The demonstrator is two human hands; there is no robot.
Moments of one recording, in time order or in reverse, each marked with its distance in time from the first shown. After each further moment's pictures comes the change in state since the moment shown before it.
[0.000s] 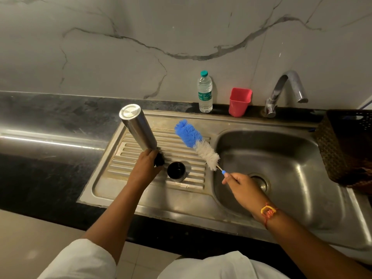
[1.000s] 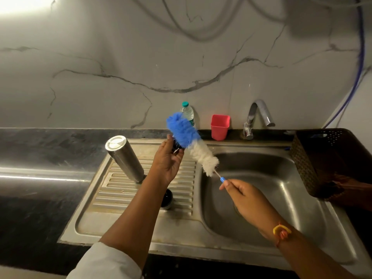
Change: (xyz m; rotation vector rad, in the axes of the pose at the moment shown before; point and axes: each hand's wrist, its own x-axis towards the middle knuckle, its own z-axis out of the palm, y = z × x) left_hand 0.069 0.161 -0.037 -2.098 -0.090 -0.340; right_hand -0.034 -0.034 -0.059 0.083 0.137 -0.141
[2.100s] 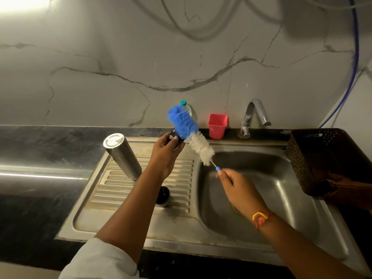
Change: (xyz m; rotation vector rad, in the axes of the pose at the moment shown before) left_hand -0.009 0.006 0.012 0.411 -0.021 0.118; right_hand 0.026 0.004 0.008 -0.149 0.139 -0.108
